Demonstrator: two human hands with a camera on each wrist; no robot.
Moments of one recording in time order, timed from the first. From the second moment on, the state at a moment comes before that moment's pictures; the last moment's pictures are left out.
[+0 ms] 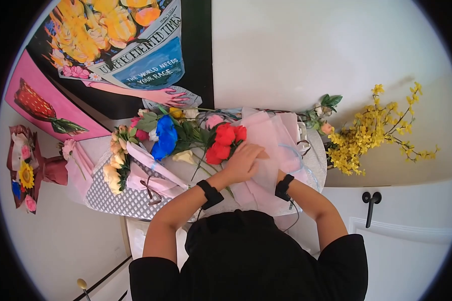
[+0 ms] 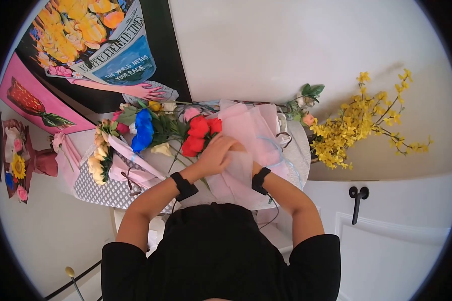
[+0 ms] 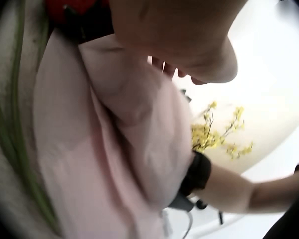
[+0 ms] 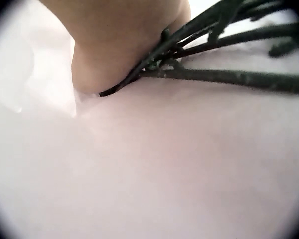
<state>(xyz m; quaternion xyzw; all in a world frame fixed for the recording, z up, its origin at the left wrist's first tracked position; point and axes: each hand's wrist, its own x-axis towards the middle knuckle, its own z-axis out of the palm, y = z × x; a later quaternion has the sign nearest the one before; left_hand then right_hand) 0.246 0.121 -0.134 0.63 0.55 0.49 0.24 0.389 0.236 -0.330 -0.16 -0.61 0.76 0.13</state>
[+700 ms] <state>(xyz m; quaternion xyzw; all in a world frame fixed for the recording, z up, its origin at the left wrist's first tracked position) 0.235 0.156 -0.160 0.68 0.66 0.33 0.01 0.418 0.262 -0.204 -0.12 -0.89 0.44 0.07</state>
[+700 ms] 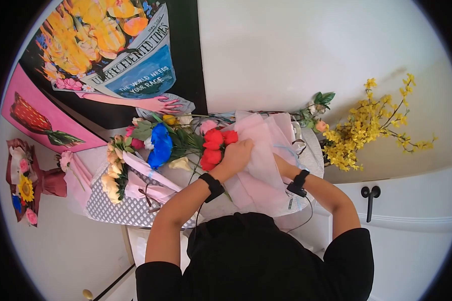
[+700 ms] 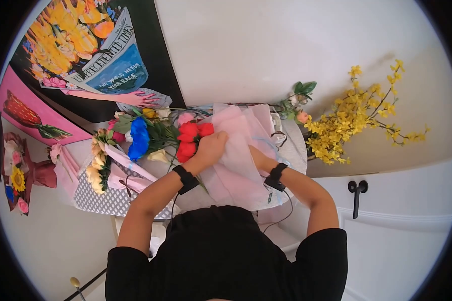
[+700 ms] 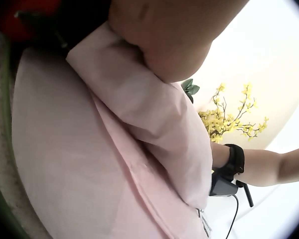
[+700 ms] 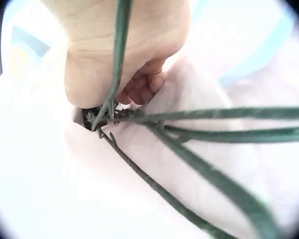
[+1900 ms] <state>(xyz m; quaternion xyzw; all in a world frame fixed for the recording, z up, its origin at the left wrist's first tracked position) 0.232 0.169 -0.125 0.78 0.61 0.17 0.05 0.464 0.195 -0.193 -0.32 -0.94 0.06 0.08</state>
